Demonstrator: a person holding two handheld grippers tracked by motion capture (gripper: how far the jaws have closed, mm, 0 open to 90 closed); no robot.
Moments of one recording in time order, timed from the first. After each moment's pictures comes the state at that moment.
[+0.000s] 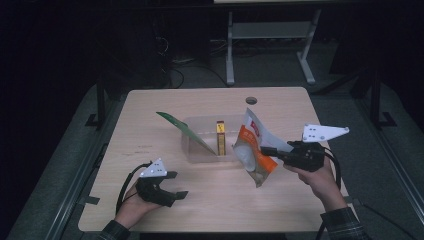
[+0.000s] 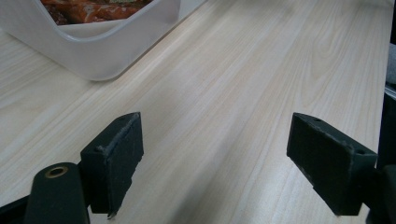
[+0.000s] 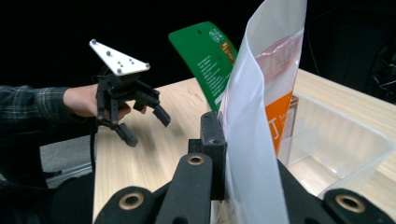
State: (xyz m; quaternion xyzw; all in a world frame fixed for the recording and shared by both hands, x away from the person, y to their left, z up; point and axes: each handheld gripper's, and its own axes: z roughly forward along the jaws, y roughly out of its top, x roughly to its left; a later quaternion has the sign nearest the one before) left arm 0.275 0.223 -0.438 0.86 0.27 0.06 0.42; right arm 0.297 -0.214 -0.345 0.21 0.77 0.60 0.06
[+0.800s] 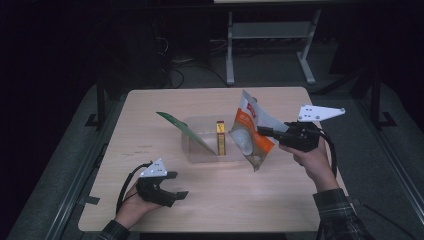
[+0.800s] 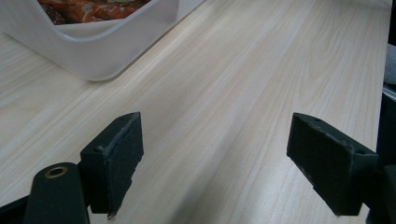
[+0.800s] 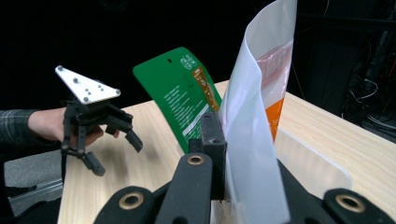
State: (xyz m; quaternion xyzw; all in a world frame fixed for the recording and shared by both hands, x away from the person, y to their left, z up) left arm 0.275 0.222 -0.439 0.86 0.27 0.05 0.43; right arm 0.333 -0.206 -0.323 0.22 0.76 0.61 0.09
